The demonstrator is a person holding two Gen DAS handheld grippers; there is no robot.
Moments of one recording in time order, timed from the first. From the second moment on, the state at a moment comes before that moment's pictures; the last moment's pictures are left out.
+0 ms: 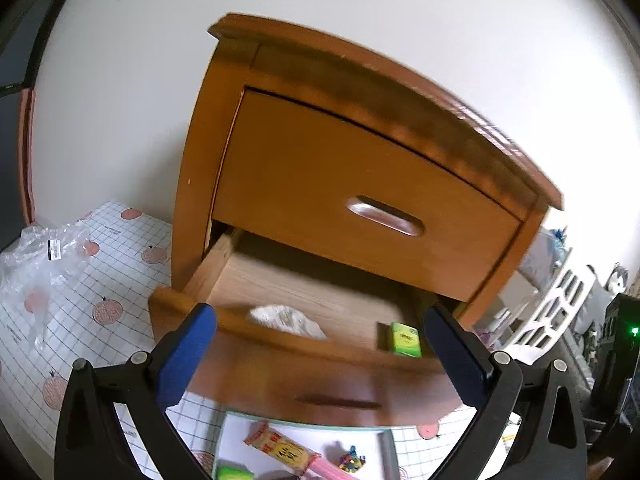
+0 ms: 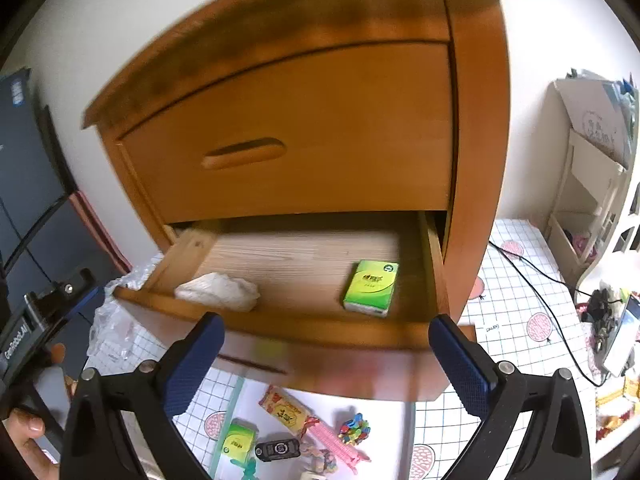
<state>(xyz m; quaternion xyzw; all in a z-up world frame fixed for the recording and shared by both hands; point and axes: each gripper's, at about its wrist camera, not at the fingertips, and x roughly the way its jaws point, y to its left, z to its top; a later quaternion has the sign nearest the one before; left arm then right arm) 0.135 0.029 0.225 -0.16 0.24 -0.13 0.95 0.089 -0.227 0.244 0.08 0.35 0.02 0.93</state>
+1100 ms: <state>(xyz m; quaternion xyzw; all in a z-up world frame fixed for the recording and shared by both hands) 0.091 0.006 0.021 -0.11 0.45 -0.11 0.88 0.007 -0.233 0.024 0.12 0.49 0.00 0.87</state>
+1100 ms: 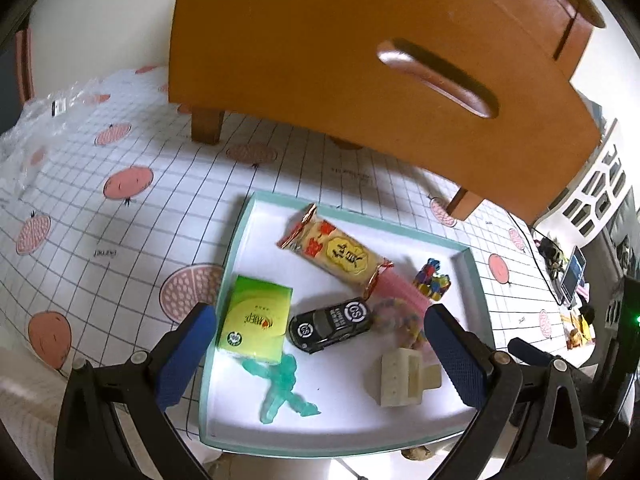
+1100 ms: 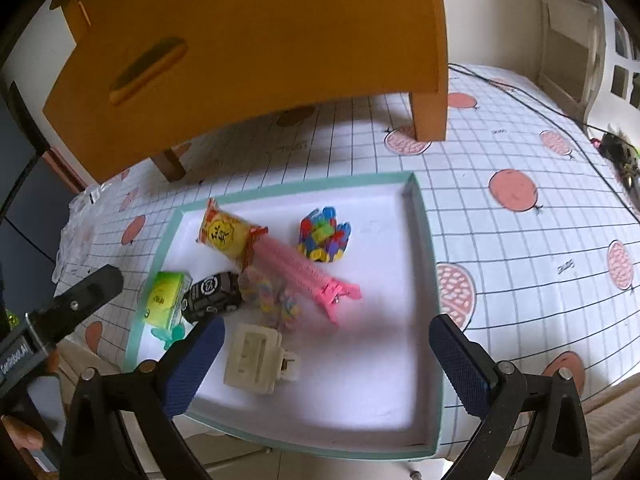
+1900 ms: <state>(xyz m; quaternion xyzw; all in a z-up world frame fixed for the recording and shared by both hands) 0.097 -0.004 -0.029 -0.07 0.59 -0.07 0.80 0.008 -0.185 -0.019 0.07 0.55 0.08 0.83</state>
